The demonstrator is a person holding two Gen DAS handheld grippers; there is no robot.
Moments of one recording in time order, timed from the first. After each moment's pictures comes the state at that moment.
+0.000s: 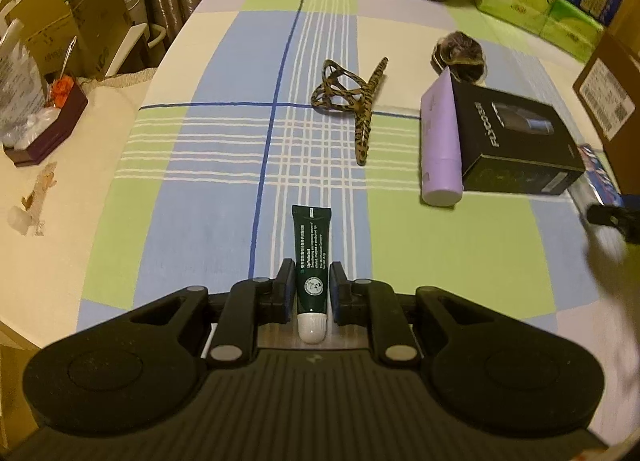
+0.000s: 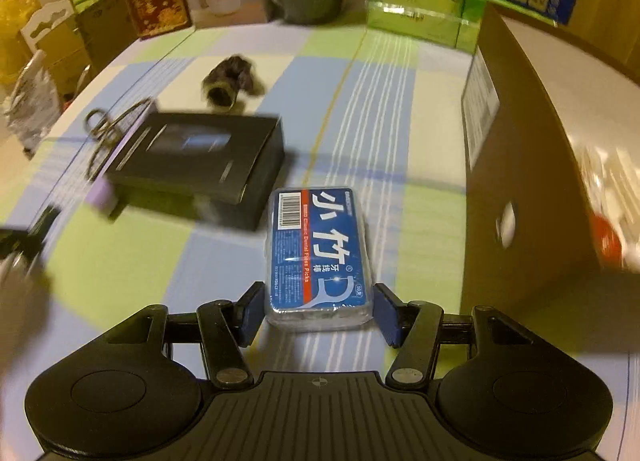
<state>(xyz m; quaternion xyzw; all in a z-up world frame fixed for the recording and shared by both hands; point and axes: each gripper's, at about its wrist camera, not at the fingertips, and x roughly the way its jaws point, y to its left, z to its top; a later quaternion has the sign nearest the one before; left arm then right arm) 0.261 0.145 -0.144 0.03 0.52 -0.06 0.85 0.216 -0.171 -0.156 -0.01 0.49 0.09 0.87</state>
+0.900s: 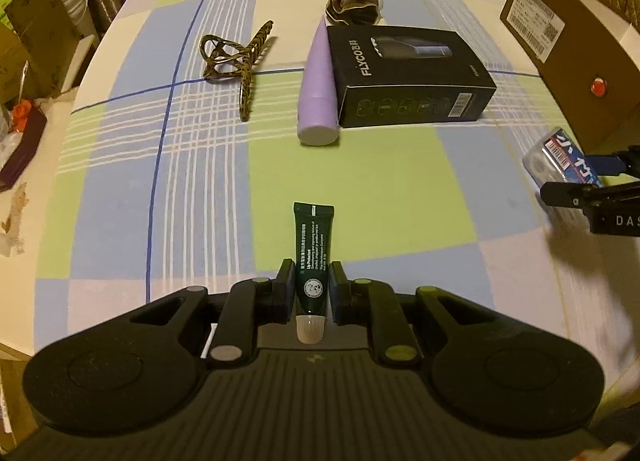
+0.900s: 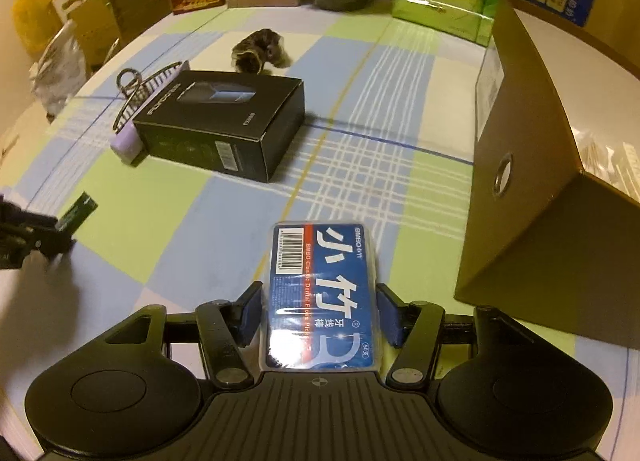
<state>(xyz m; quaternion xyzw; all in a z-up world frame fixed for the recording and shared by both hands) 0.223 0.082 -0.145 0.08 0.54 -0.12 0.83 0.193 -0.176 -0.161 -0.05 0.49 0.13 0.86</state>
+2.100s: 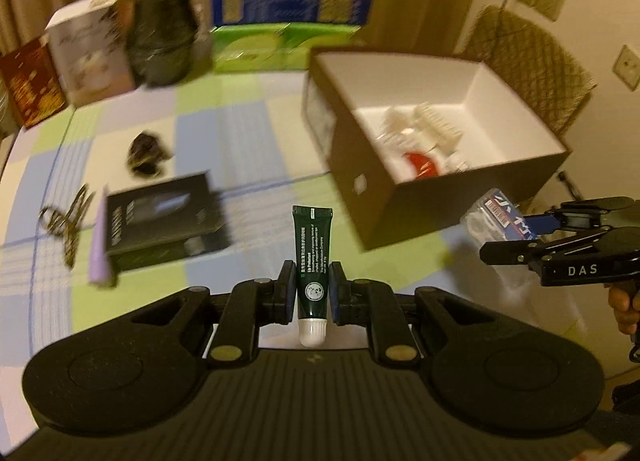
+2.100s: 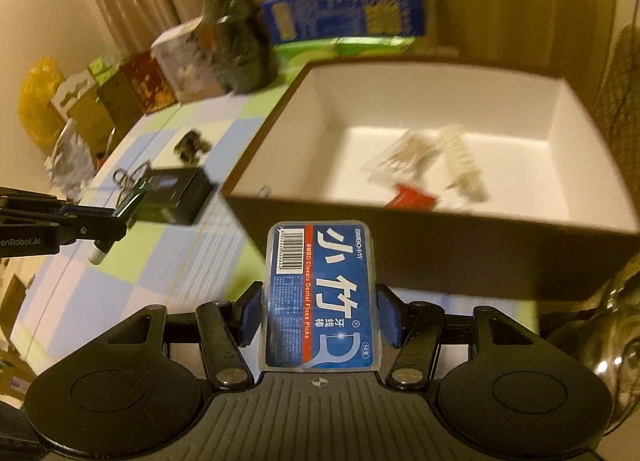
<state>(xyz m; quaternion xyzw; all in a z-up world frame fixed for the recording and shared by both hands) 0.179 -0.093 -0.032 0.07 0.44 -0.26 0.86 0.119 -0.370 -0.052 0.06 0.44 0.12 0.89</state>
